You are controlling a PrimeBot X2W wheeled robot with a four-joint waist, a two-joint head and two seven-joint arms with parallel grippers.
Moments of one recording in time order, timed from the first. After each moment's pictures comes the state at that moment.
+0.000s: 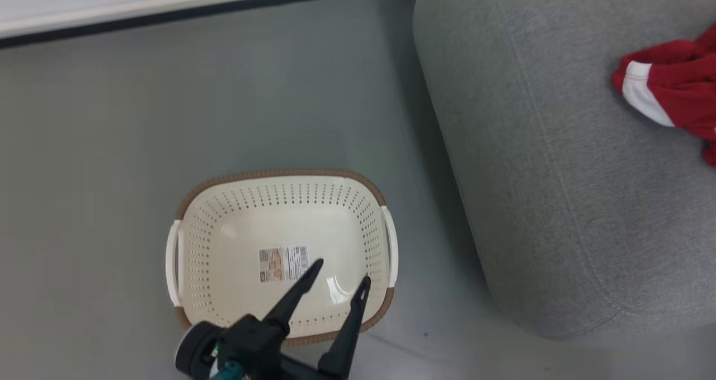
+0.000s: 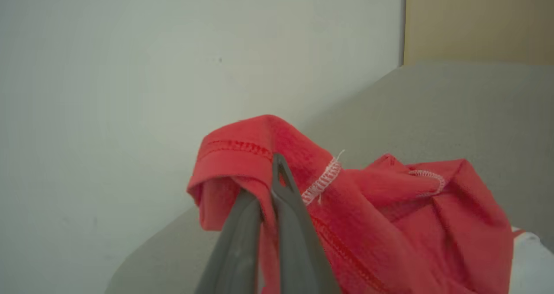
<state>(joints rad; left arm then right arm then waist) -0.03 0.21 -0.56 -0.29 -0.37 0.12 0.10 -0.99 -0.53 0.08 0.86 0.82 -0.04 -0.23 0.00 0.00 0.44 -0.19</state>
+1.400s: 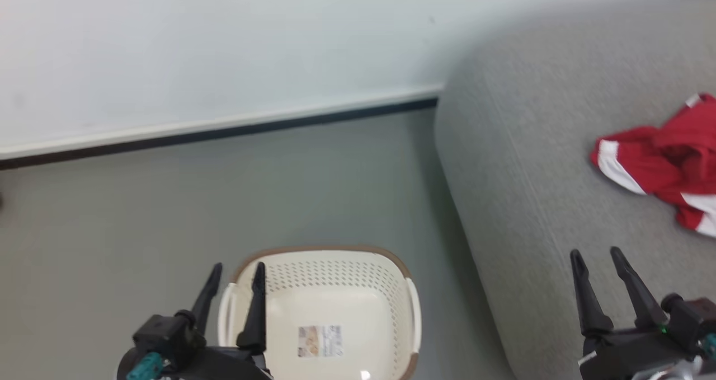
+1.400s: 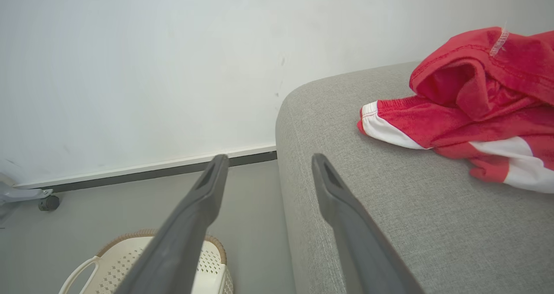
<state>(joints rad) -0.05 0.16 -0.31 0.08 -0.51 0.11 -0.17 -0.11 -0.28 0.21 0.22 0.45 0.07 -0.25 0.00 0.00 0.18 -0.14</state>
